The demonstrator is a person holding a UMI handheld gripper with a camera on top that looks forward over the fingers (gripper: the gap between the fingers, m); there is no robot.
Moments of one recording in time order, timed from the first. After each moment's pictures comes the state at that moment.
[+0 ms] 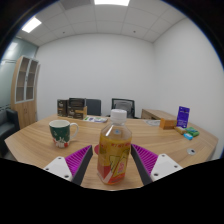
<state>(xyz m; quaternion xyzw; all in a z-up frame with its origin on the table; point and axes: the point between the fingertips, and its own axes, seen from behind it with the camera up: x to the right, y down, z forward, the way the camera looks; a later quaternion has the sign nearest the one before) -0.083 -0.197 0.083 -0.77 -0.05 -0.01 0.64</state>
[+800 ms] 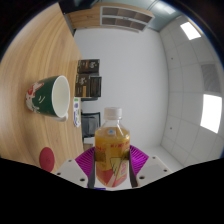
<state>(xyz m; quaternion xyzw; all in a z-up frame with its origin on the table) -0.163 -0.096 0.214 -0.48 -0.46 -0.54 0.52</state>
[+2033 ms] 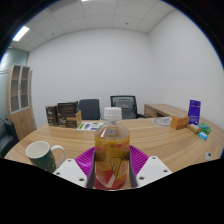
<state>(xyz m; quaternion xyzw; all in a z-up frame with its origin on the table) -0.100 -0.049 0.085 -0.78 -0.01 0.03 0.63</state>
